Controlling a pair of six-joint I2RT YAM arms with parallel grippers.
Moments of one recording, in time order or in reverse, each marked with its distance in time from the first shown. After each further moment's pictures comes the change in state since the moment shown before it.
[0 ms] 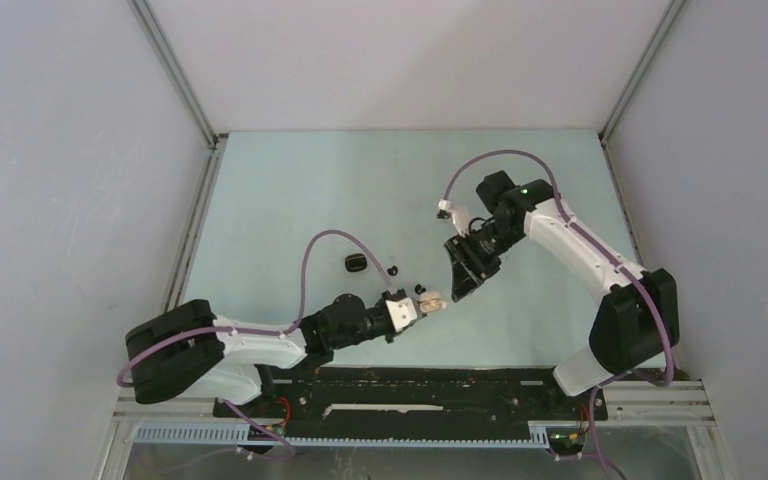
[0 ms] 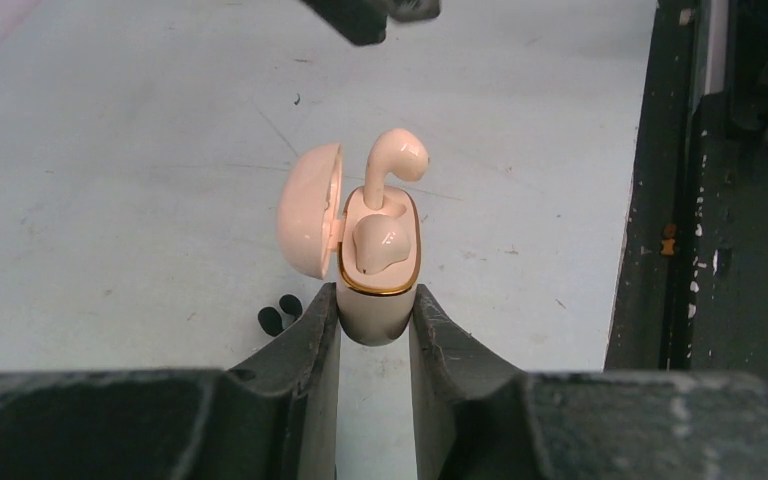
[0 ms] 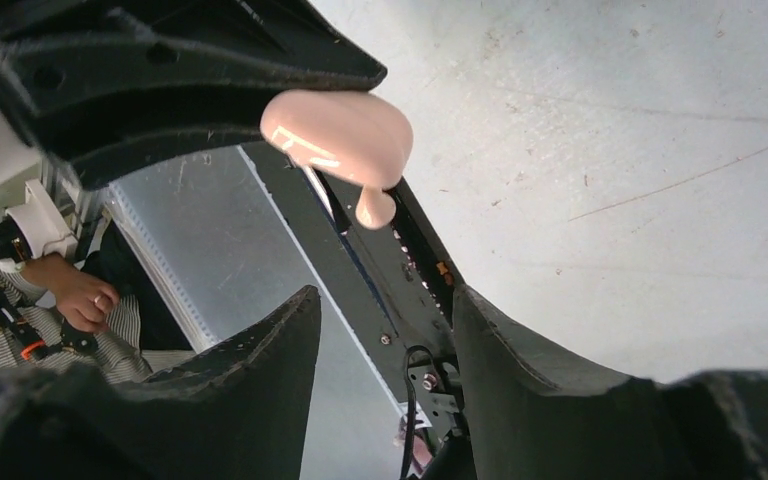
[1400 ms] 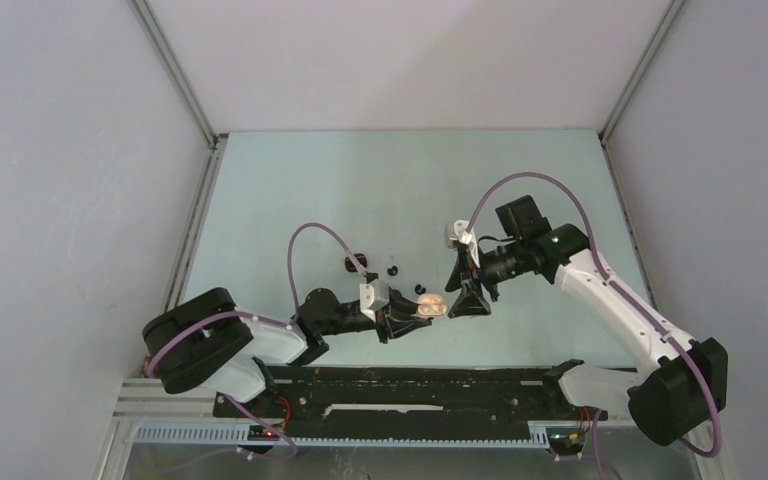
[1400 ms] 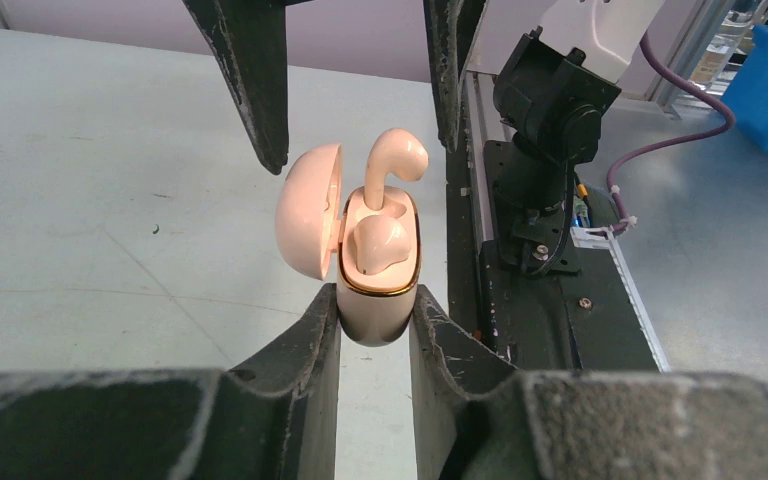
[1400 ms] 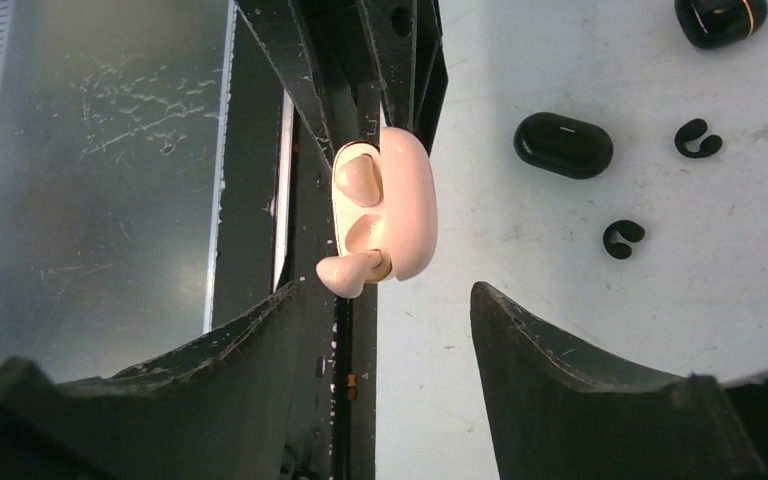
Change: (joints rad) left arm 0.177 0.117 -0.094 0.543 0.465 -0.409; right arm 0.021 -0.373 -0.288 0.327 -0.294 -0.385
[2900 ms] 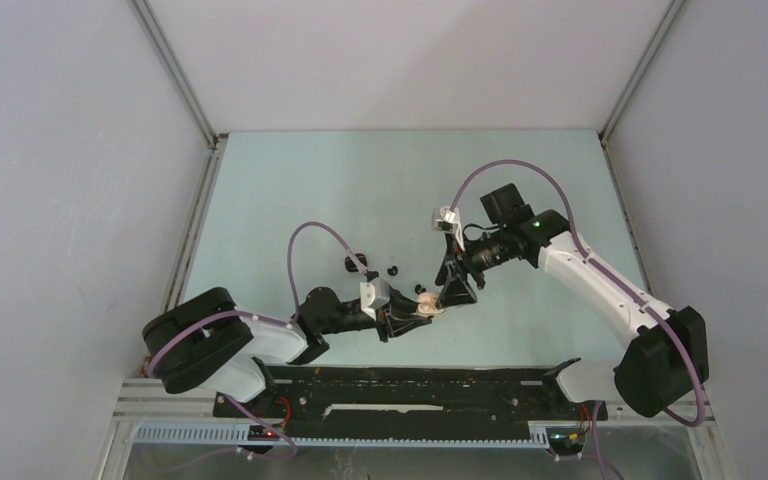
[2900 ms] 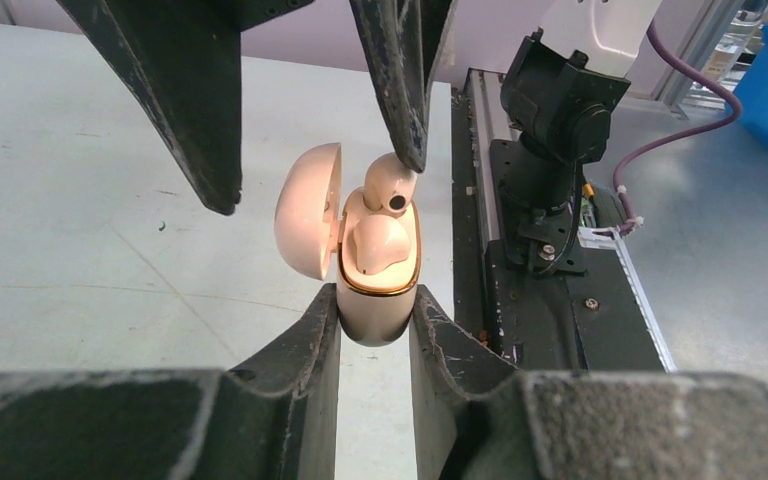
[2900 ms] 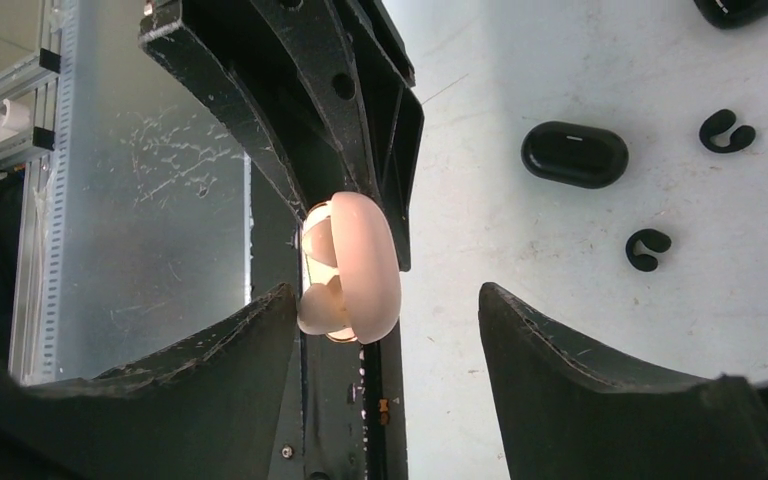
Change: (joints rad) left arm 0.004 0.000 0.006 -0.013 0.000 0.002; right arm 0.027 0.147 0.074 0.057 -0.011 0.180
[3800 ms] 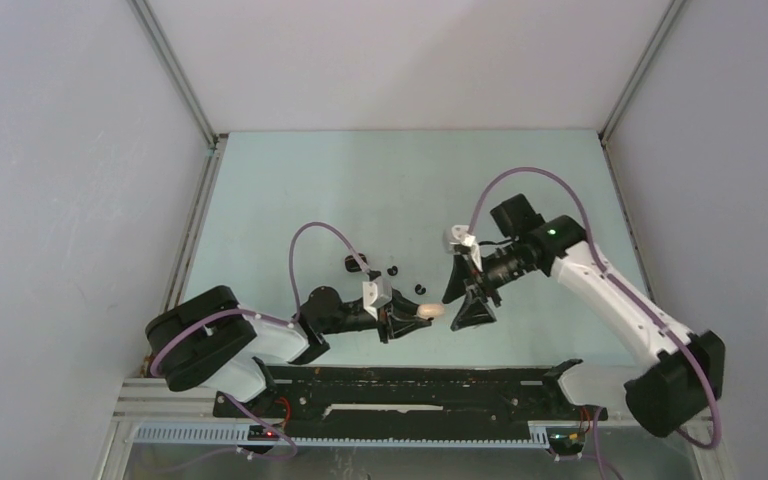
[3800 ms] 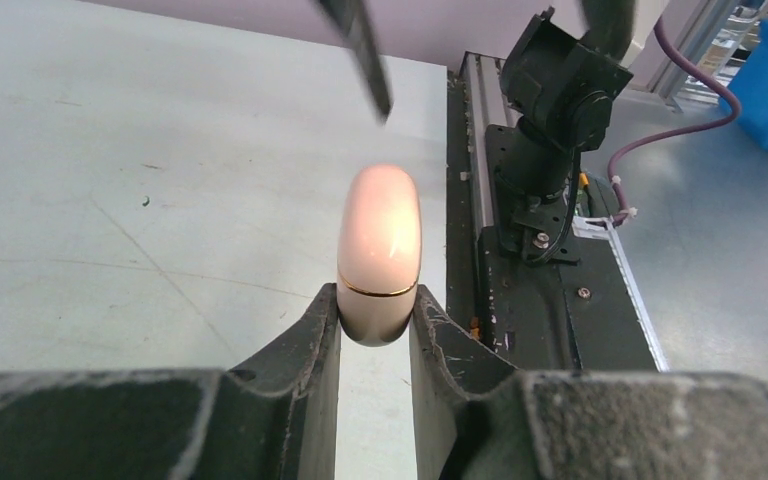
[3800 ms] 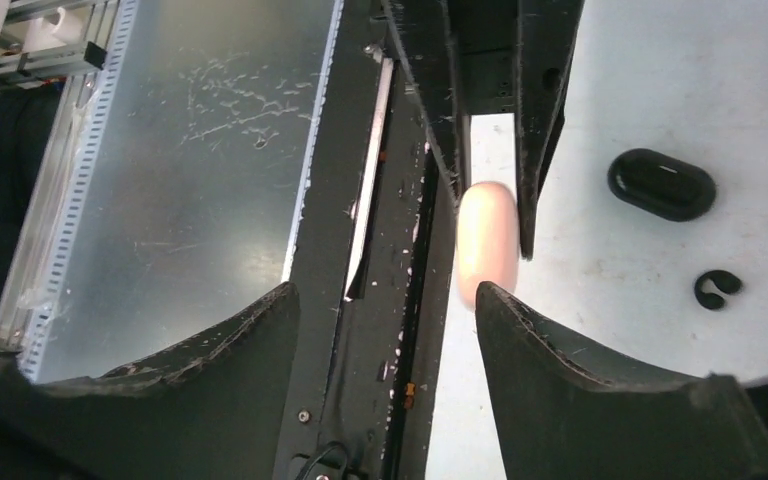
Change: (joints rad) left arm 0.006 0.018 0.001 -0.013 0.006 -0.024; right arm 0.017 -0.067 0.006 -0.236 -0.103 -0.282
